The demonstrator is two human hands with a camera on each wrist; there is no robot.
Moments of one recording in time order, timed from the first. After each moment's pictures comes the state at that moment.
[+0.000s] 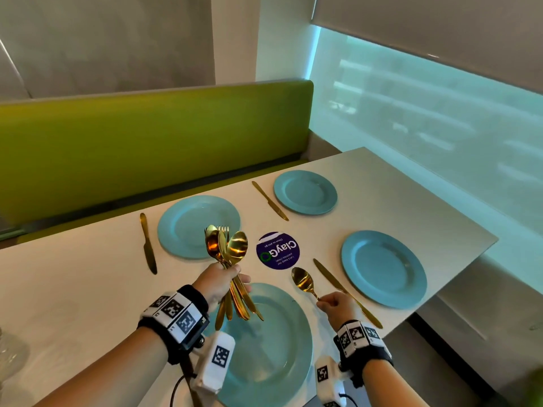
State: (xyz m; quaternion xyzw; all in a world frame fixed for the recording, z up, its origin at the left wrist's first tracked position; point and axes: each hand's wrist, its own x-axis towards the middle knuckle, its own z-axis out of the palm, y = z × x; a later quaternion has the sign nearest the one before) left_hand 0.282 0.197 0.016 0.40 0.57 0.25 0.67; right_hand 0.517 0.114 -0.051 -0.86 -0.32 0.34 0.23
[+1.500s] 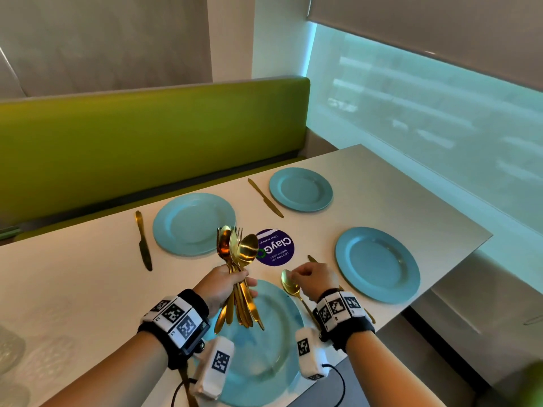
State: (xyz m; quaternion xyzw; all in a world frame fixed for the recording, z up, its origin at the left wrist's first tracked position) left_hand 0.295 0.179 0.017 0.41 0.54 0.23 0.70; right_hand 0.490 0.147 -0.002 -0.81 -0.42 0.35 0.22
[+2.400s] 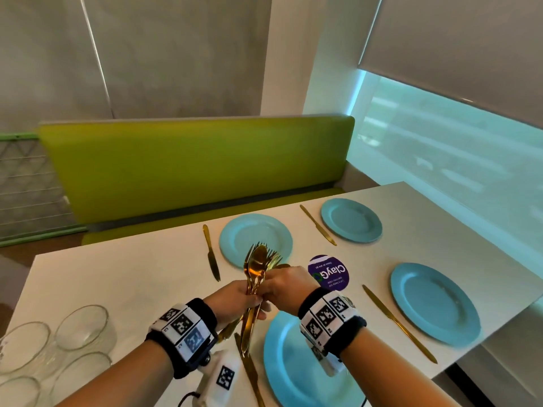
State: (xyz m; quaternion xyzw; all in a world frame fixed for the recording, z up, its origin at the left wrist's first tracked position) left_hand 0.159 0.184 0.042 0.55 0.46 0.18 0.67; right_hand 0.309 0.182 0.061 -0.43 -0.90 0.02 0.04
